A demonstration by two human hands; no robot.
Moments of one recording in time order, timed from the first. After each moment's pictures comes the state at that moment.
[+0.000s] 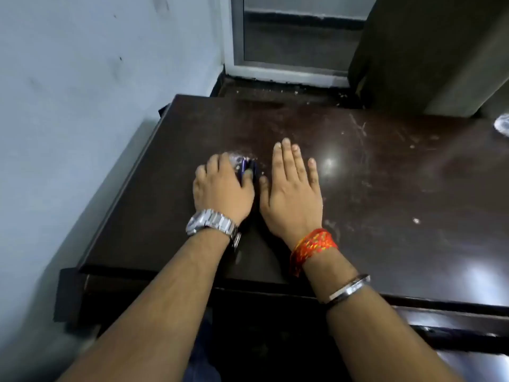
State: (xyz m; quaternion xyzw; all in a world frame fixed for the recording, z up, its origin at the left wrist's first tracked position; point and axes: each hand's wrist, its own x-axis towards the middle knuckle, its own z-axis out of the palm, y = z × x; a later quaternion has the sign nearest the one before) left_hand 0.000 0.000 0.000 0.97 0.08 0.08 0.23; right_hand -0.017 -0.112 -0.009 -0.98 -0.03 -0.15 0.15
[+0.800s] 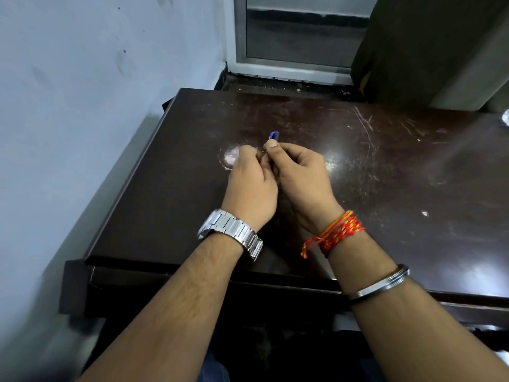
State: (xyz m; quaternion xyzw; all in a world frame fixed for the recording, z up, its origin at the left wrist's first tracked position) left_hand -0.029 -0.018 0.035 0.87 0.02 0.10 0.47; right_hand -0.013 -0.107 0.025 -0.71 0.04 -0.05 0.70
